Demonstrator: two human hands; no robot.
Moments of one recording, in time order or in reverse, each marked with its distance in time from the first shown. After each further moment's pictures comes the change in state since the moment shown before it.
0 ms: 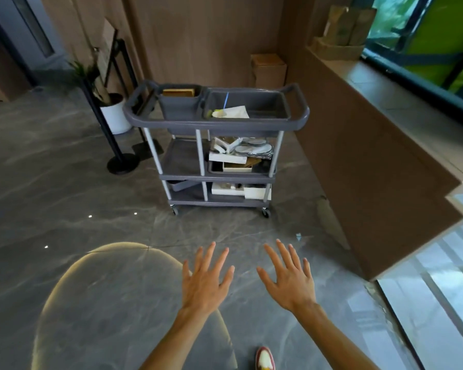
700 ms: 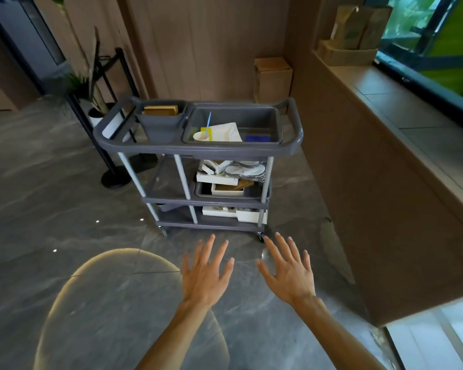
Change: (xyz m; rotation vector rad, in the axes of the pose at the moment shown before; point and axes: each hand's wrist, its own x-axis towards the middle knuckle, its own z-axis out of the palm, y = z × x) left_hand 0.229 0.127 -0.015 0.002 0.033 -0.077; right_hand 0.227 0.122 -0.081 0.043 0.045 -0.069
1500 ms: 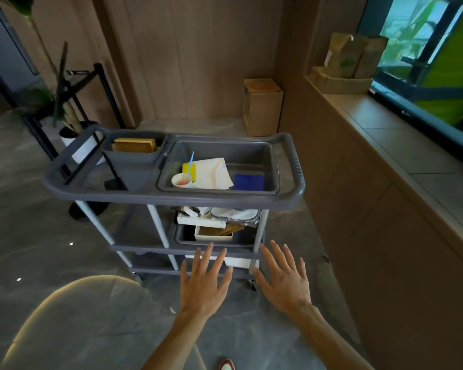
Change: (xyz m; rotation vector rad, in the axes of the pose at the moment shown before) left_hand 0.271 0.030 -0.010 -0.034 0.029 0.053; right_hand 0.263 0.027 -0.039 -0.041 0.000 0.011
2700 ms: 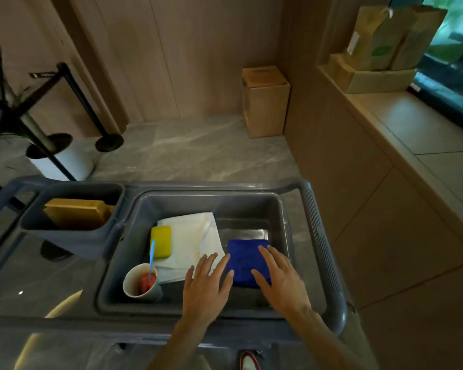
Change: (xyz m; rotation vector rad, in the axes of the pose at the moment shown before) left_hand 0.419 0.027 0.009 -0.080 -0.017 0.026; right_hand 0.414 0.051 -0.036 0.255 -0.042 -0.007
